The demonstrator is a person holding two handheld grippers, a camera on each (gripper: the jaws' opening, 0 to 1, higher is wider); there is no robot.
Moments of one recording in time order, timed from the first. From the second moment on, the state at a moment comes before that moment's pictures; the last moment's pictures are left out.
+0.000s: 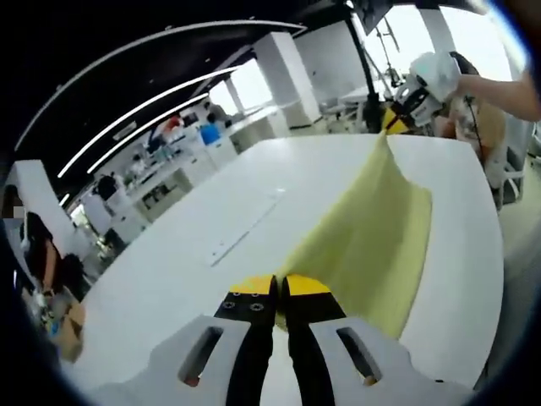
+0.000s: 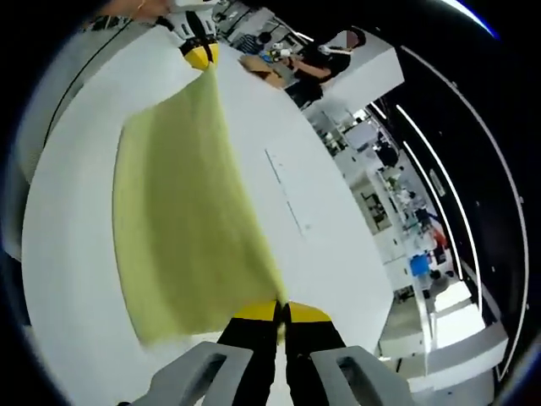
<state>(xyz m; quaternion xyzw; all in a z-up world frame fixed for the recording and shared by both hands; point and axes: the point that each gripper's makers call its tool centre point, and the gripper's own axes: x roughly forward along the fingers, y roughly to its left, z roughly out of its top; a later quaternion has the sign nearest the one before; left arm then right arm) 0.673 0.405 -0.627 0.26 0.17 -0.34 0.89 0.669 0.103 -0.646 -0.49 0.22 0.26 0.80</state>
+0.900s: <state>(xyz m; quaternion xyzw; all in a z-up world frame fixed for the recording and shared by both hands) 0.740 0.416 -0.734 0.26 0.27 -0.33 0.87 0.739 0.108 -0.738 -0.48 0.28 0.29 0.78</state>
